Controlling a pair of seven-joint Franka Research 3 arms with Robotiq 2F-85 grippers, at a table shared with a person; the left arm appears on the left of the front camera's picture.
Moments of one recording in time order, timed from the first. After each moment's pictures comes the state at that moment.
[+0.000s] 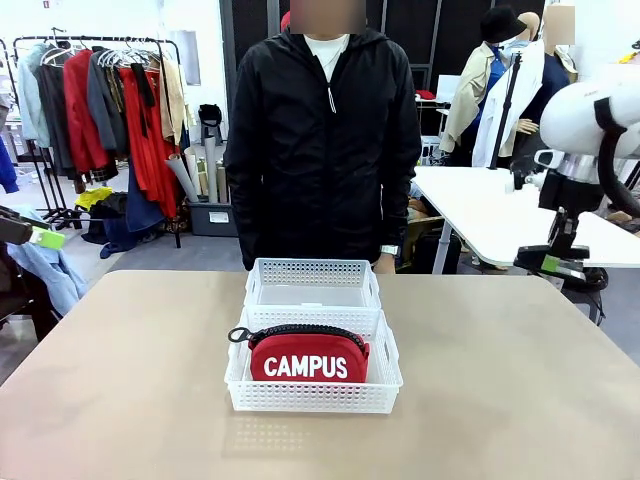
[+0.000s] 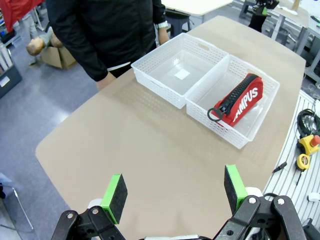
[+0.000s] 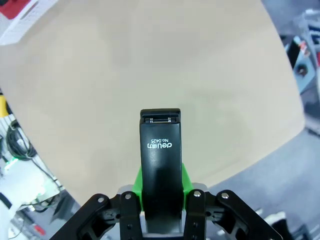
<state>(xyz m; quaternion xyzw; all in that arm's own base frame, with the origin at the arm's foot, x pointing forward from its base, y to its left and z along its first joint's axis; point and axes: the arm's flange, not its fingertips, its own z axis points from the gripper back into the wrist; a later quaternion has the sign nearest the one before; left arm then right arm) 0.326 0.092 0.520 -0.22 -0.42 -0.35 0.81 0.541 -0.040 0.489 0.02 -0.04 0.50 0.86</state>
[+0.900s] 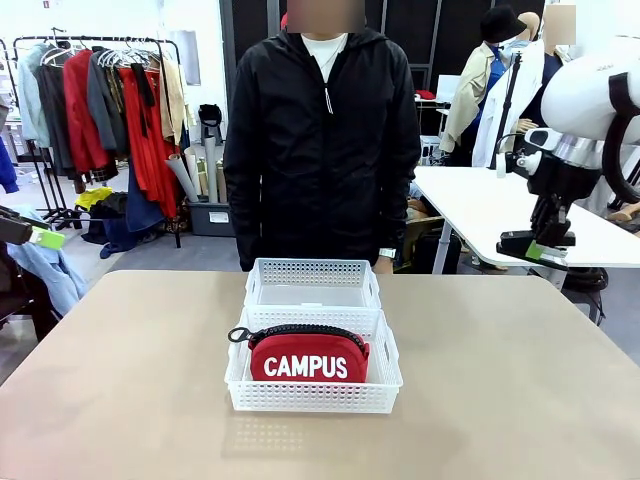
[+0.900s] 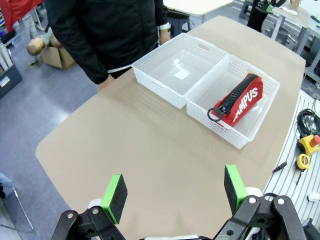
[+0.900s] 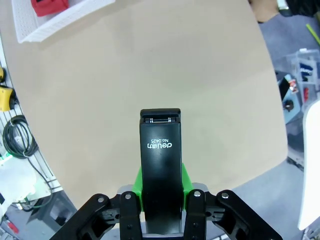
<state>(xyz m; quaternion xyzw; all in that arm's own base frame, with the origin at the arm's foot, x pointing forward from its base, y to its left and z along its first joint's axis) 0.326 0.092 0.520 -0.22 -0.42 -0.35 0.81 0.512 -0.003 0.516 0.01 -0.08 0.56 0.83</state>
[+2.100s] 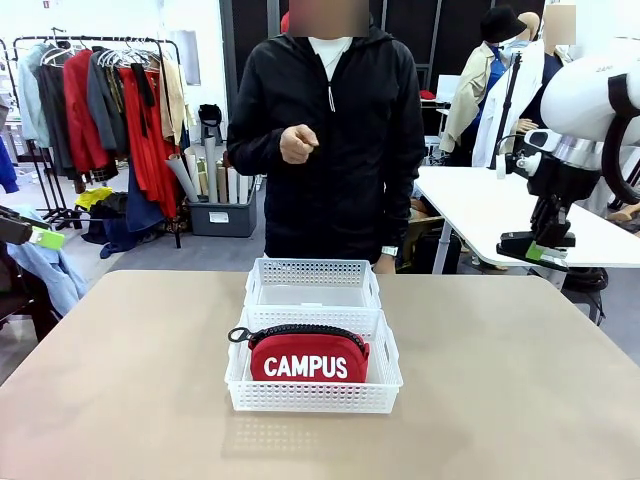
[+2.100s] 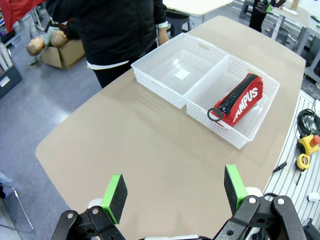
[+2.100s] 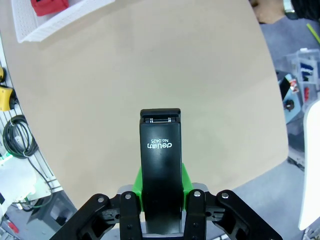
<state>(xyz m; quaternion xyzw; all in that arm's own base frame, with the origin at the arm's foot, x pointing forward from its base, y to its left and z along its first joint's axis) 0.326 0.092 0.520 -0.22 -0.42 -0.35 0.81 0.513 -0.004 0.515 0.01 -0.08 0.56 0.83</state>
